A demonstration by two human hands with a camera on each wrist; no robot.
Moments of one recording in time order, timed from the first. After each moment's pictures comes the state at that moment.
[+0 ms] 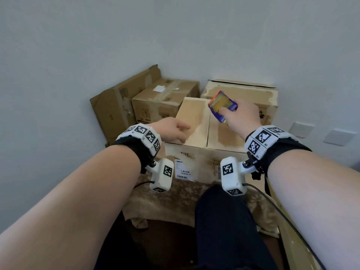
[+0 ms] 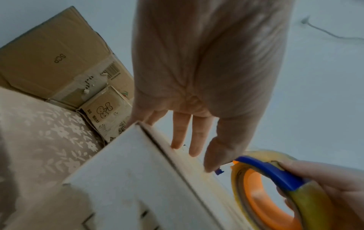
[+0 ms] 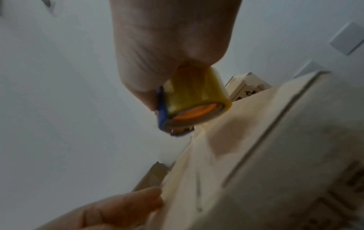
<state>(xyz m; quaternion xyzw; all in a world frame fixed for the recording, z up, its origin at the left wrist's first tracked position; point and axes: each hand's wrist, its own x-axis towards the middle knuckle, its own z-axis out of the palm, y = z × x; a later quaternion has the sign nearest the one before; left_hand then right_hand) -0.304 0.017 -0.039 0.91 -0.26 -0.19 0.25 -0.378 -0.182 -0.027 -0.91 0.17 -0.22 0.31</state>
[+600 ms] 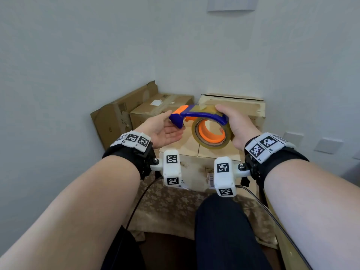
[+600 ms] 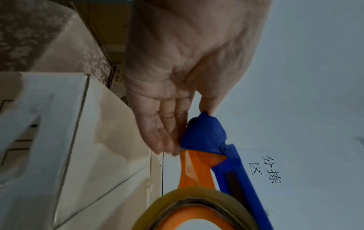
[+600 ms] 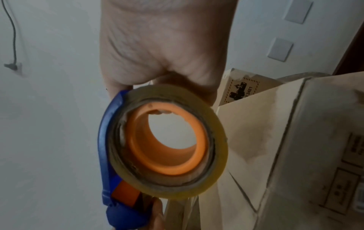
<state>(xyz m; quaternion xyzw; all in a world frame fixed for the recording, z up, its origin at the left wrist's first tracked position) -0.327 0.011 -0.005 0.59 0.04 -0.29 0.76 -0.406 -0.181 -0.005 -0.65 0.14 -0.15 0.73</state>
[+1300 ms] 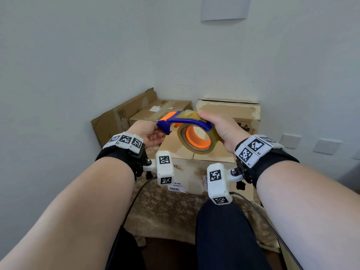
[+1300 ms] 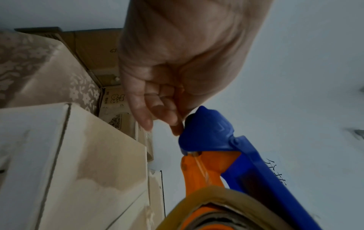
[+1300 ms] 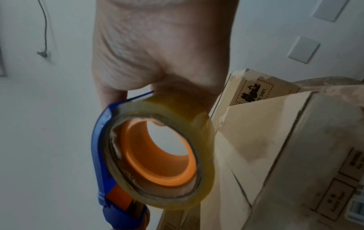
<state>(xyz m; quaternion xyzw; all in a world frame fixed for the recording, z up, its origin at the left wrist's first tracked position) -0.337 0.018 0.012 0.70 0.12 -0.16 0.68 -0.420 -0.170 0.006 -0.74 0.09 -0.09 0.66</state>
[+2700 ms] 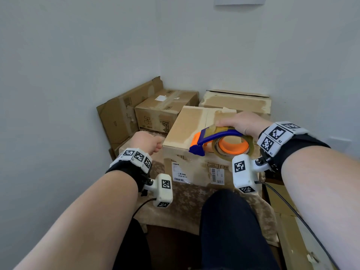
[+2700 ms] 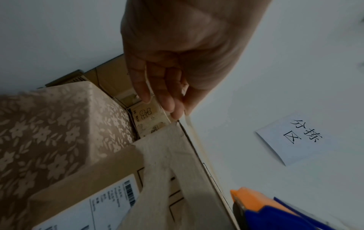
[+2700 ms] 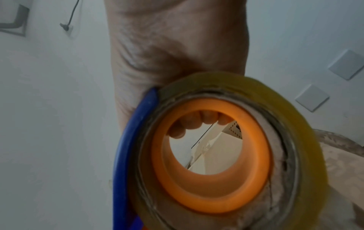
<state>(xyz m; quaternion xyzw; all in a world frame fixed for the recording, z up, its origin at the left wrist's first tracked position) -0.336 0.046 -0.058 0.85 0.06 -0.12 0.51 -0.431 -0.192 0.017 -0.92 0.15 0.01 0.37</state>
